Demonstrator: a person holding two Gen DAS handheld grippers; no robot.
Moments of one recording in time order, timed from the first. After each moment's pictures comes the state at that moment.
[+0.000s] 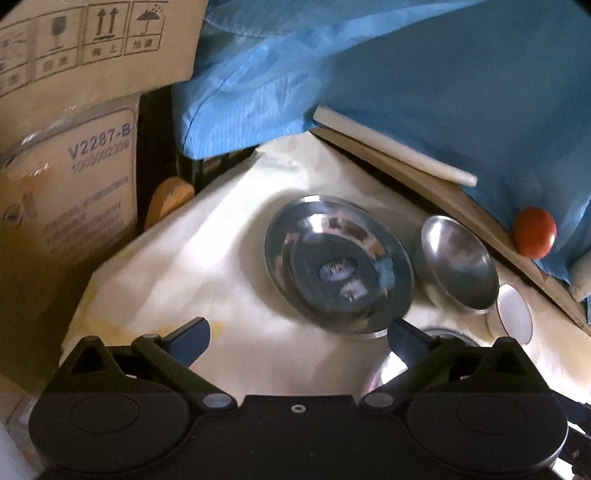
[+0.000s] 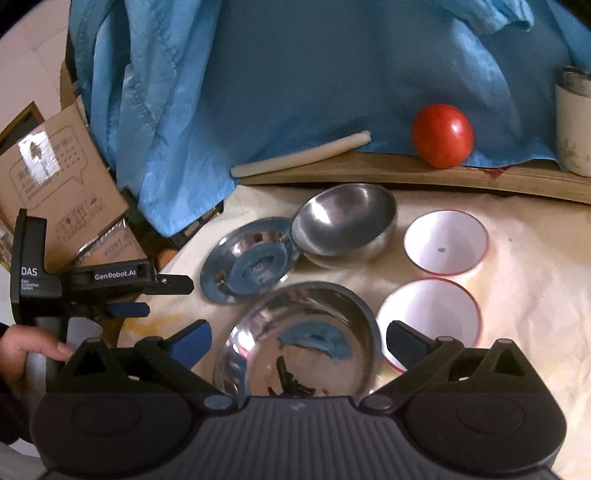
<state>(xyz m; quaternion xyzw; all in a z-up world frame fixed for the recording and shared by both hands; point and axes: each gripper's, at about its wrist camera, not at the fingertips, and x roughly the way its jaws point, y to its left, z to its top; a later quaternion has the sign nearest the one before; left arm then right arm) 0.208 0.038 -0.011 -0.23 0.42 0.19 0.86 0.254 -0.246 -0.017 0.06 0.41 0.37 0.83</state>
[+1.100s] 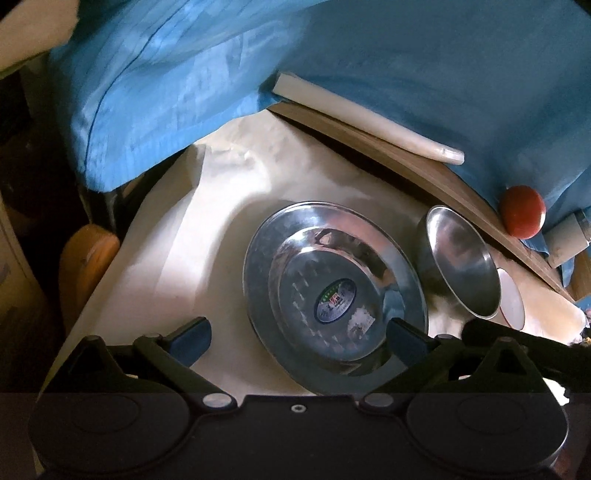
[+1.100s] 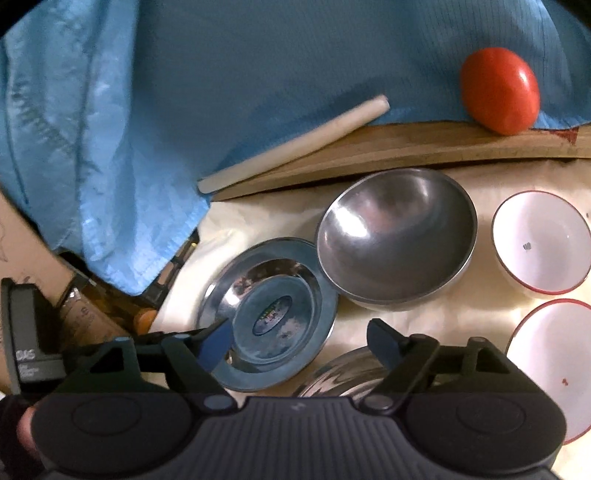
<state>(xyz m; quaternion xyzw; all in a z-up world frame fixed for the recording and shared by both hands) 0.274 0.104 -0.060 -0.23 0.46 0.03 0.86 0.317 -0.143 -0.056 0.13 0.47 0.29 0.83</state>
